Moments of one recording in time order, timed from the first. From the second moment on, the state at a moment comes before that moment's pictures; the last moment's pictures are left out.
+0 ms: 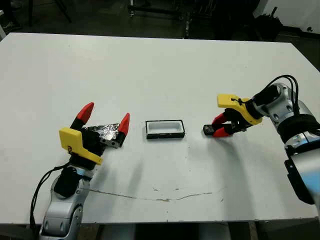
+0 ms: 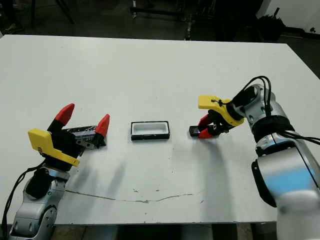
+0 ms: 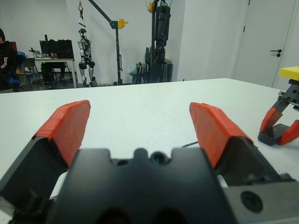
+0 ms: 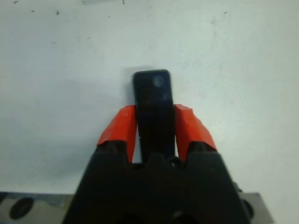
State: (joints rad) left arm 0.08 0.19 0.01 -0.24 -0.23 -0.09 -0.27; right arm -1.02 -0.54 0.41 1.13 -0.33 -0.11 1.34
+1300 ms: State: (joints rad) left arm 0.08 0.16 0.02 -0.24 -0.25 -0.10 -0.27; right arm -1.07 -0.29 0.25 0.83 0.01 0.24 1.26
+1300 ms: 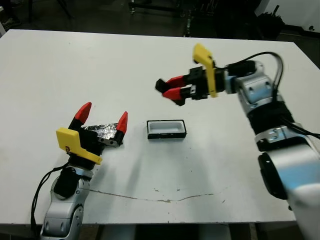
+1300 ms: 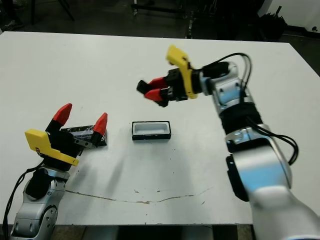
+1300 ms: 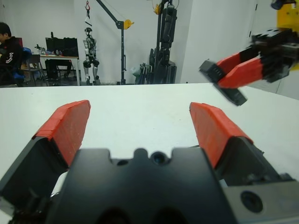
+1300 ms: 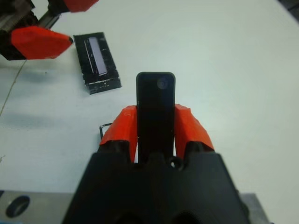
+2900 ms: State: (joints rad) left arm 0.08 0.16 0.02 -0.23 -0.25 -0.11 -0.26; right arm -1.04 -0.19 0.32 1.02 -0.08 0.16 1.30
